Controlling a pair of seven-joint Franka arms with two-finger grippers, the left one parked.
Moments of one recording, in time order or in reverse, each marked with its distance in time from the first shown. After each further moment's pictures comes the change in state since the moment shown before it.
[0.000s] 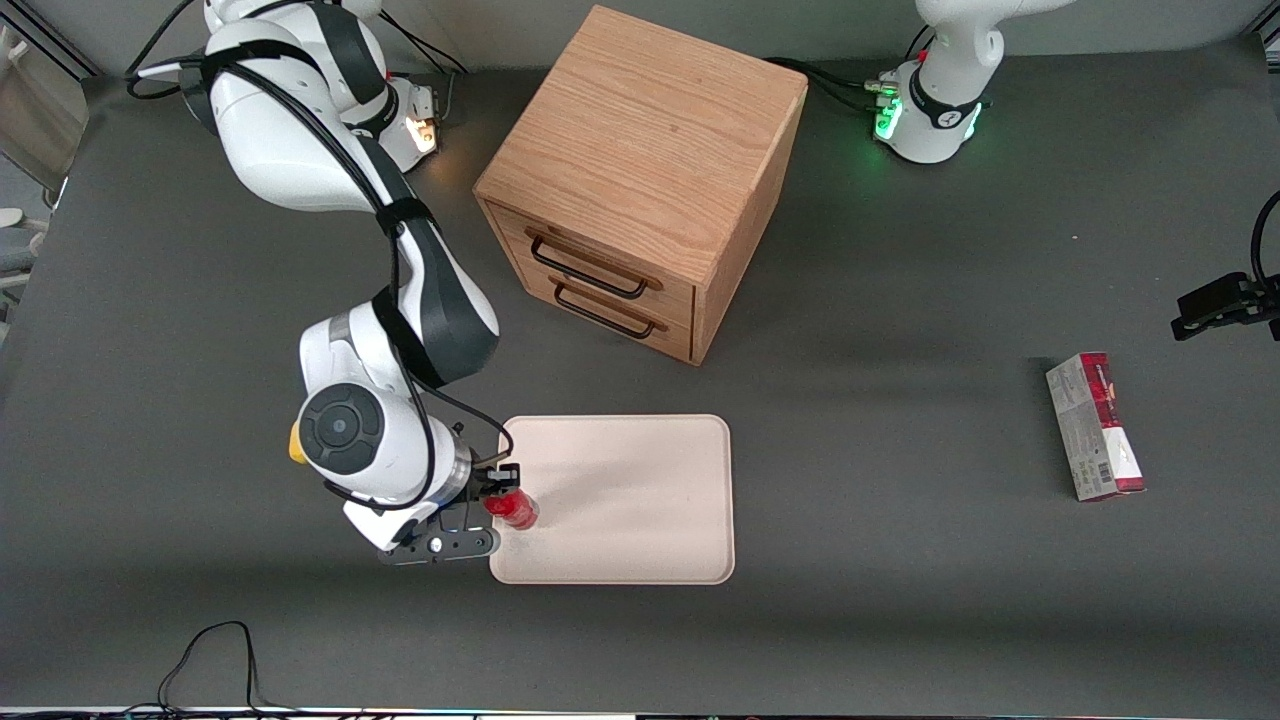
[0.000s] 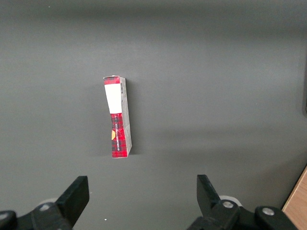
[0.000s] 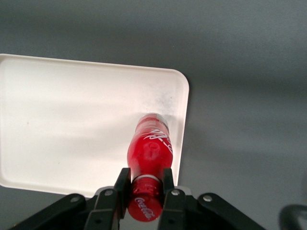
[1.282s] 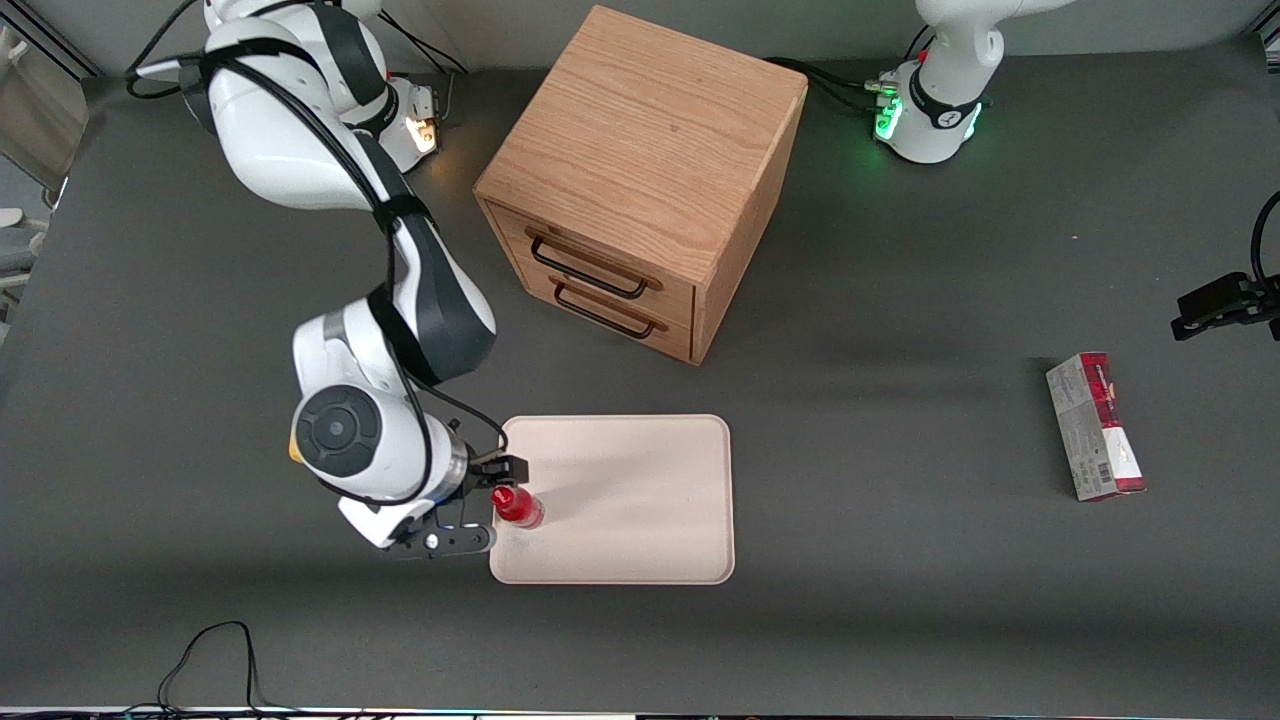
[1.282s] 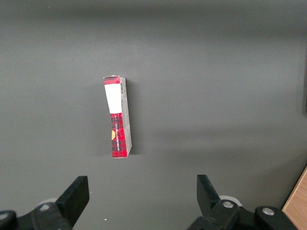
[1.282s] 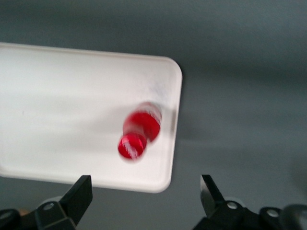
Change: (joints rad) arm -0.001 -0.045 -0.010 0.028 0.000 -0.139 0.004
